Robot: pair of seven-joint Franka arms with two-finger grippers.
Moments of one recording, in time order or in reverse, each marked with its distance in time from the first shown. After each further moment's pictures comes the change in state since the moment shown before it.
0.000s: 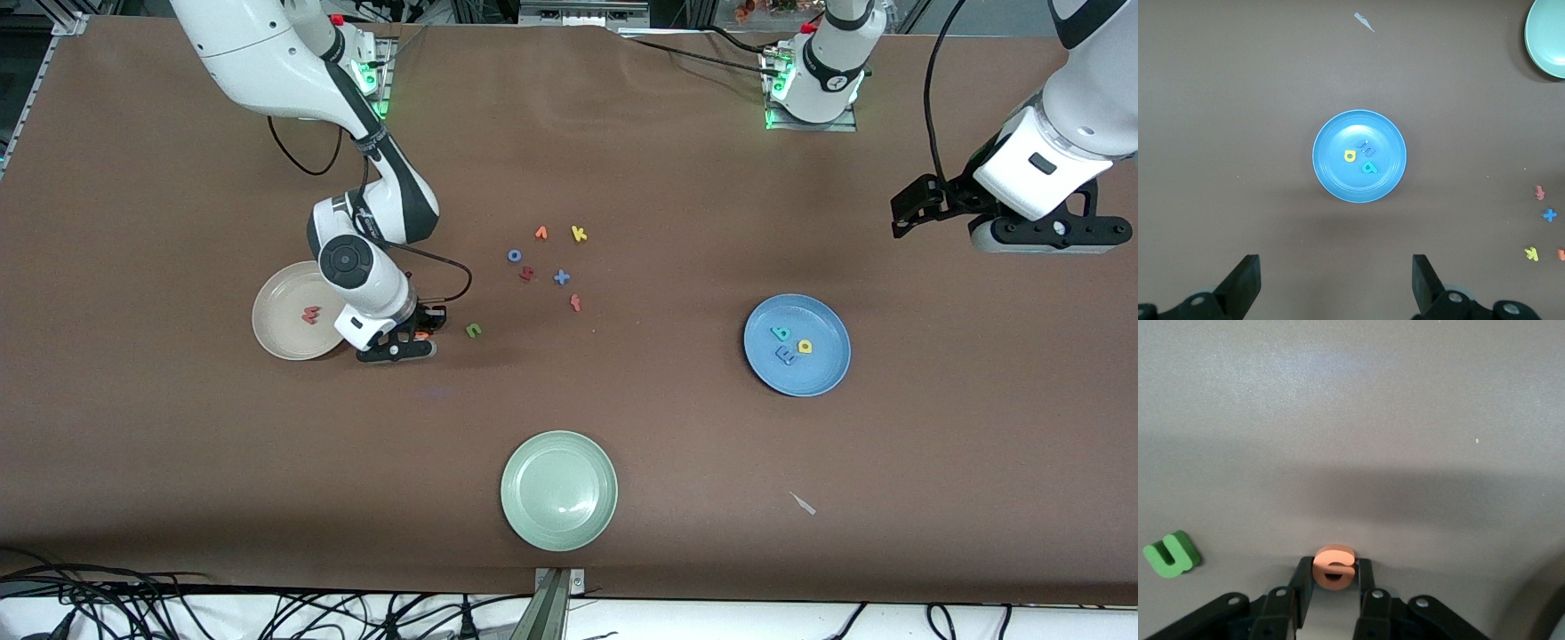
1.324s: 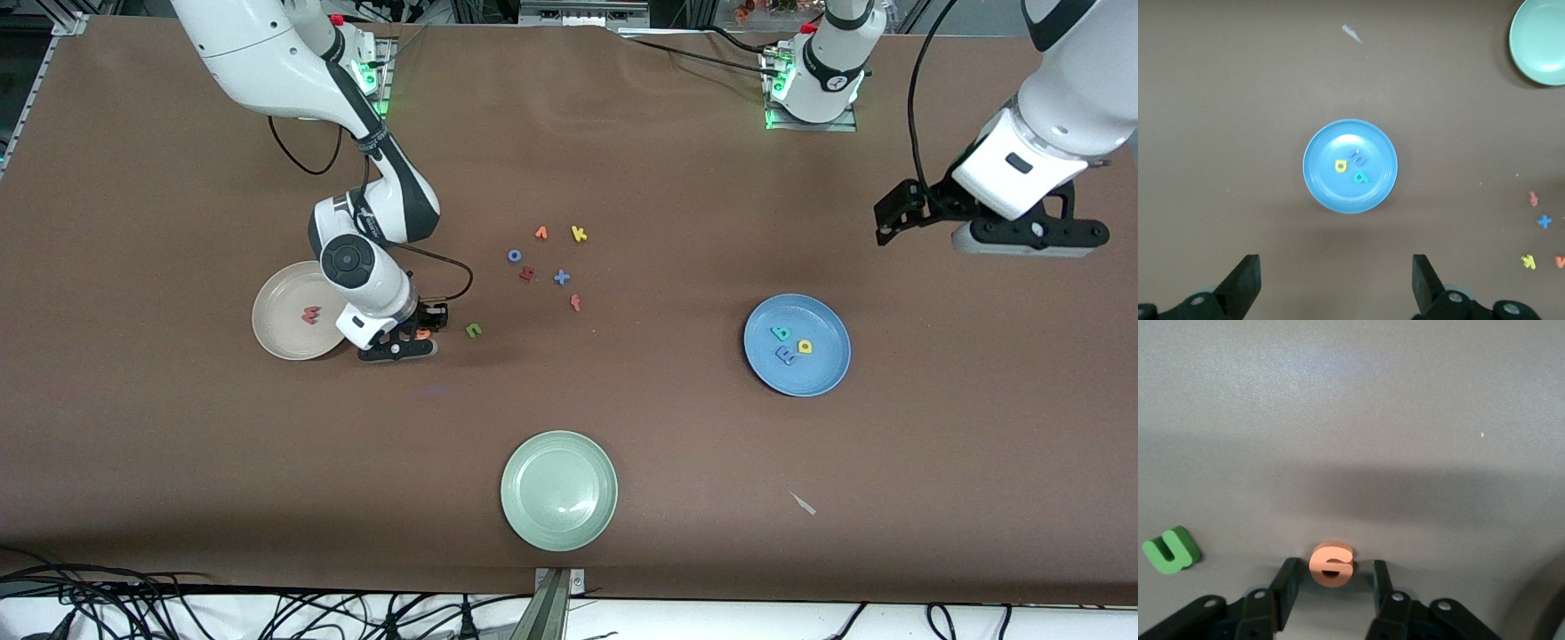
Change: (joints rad) left arm -0.008 -0.051 -0.011 -0.090 -0.007 0.079 0.000; right arm 0.001 0.000 0.002 -0.003 0.000 -0.003 0.001
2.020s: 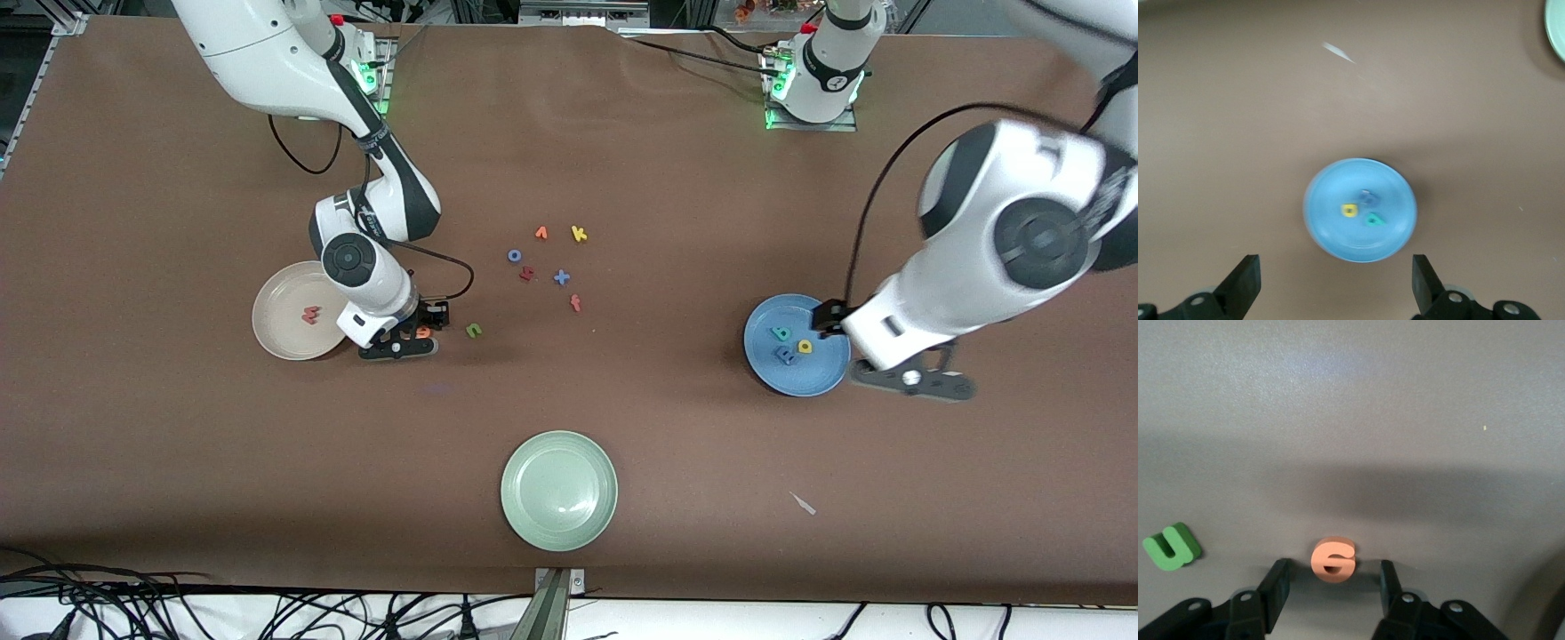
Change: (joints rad) left arm 0.188 0.452 -0.324 0.424 0.261 -0.075 -0.007; right arm 0.002 -0.002 0.002 -0.007 0.000 0.000 0.007
